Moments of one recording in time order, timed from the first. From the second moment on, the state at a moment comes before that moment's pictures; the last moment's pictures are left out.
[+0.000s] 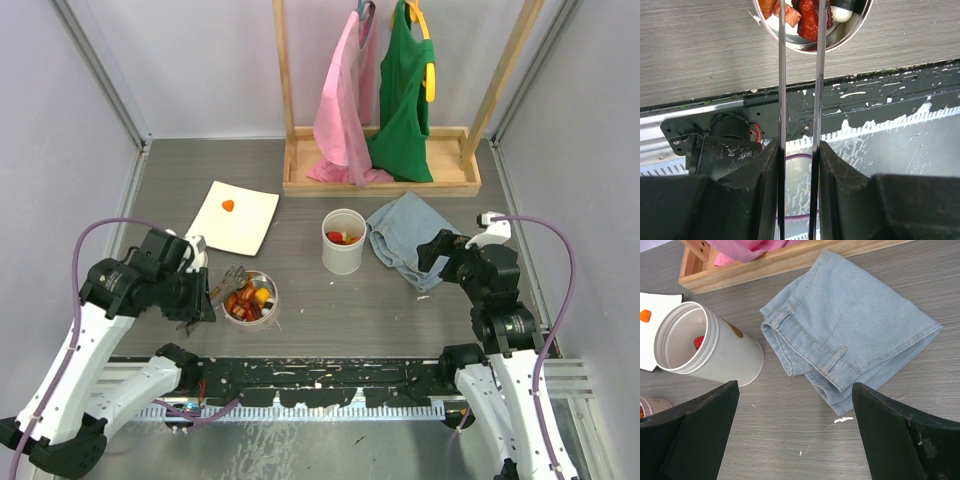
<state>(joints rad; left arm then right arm) -0.43 0.84 1.14 -1.48 0.11 -0.42 0.10 0.50 0.67 -0.57 -0.02 0.35</state>
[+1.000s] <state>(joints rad) -0.43 0.83 1.13 -1.48 0.10 -0.43 0.10 0.49 0.67 -0.57 -0.02 0.35</state>
